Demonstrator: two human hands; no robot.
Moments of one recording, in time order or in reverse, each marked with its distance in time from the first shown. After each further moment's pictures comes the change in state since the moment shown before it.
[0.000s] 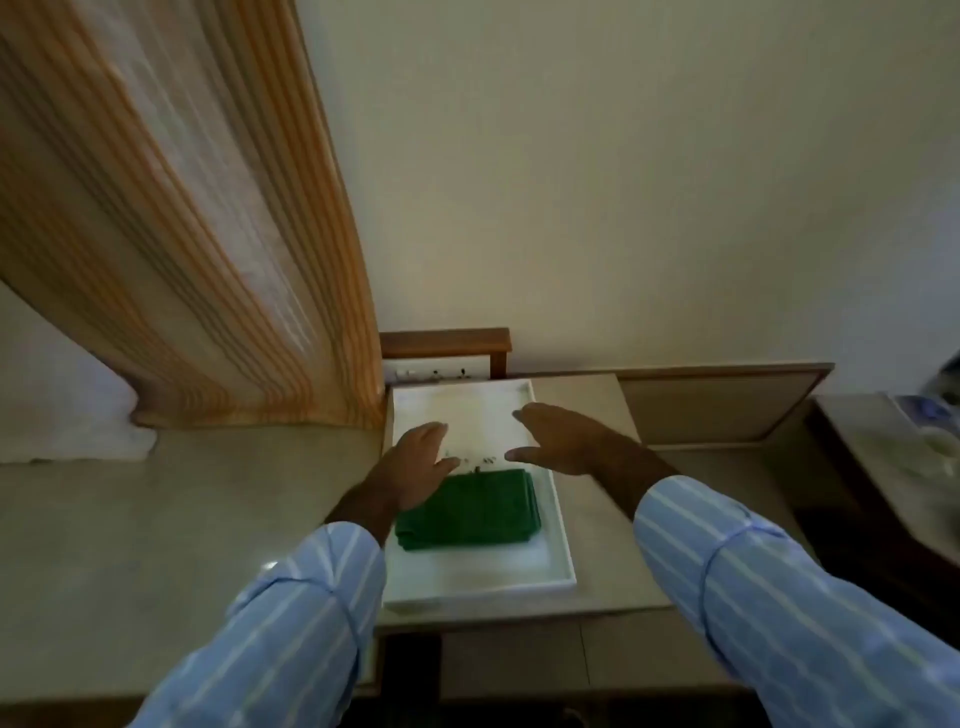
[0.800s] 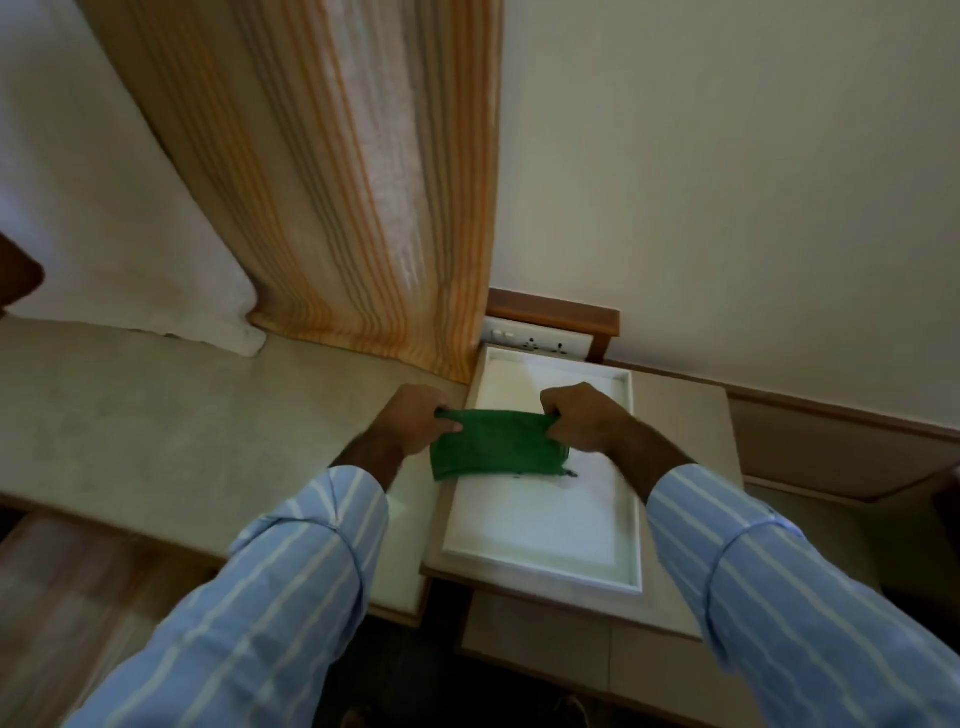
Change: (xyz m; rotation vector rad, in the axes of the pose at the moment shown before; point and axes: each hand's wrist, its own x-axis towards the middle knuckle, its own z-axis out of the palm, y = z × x) left_hand -0.055 -0.068 -0.051 -0.174 0.138 -0.280; right_hand 0.059 -0.083 0.002 -0.047 -0.051 -0.096
